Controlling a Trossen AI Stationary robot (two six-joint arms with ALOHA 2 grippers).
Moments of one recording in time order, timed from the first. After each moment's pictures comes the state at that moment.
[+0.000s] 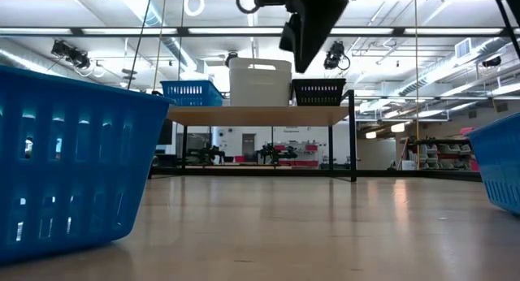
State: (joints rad) left arm -0.88 1.92 1.56 -0.83 -0.10 -0.73; right arm 0.11 1.93 1.79 -1.16 -0.16 0.03
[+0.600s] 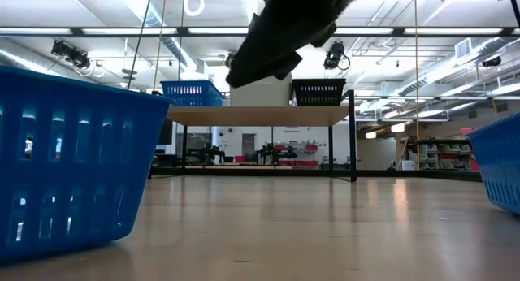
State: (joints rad) left arm -0.89 1.92 1.56 -0.84 -0.15 -0.79; right arm 0.33 1.93 1.37 -0.26 -0.04 0.12
